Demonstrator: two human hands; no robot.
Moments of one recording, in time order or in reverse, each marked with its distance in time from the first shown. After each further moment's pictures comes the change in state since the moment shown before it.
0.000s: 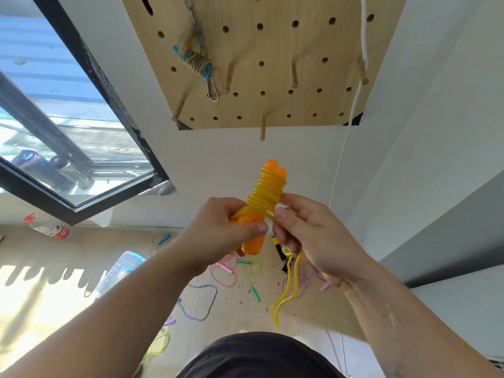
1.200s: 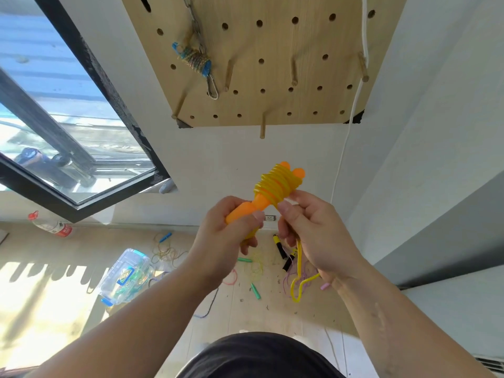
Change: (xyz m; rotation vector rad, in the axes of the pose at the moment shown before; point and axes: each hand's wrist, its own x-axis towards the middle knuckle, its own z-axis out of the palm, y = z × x) left_hand -0.012 -0.010 0.030 -0.305 0.204 0.031; right_hand 0.004 0.009 -0.002 -0.035 0.174 -0.021
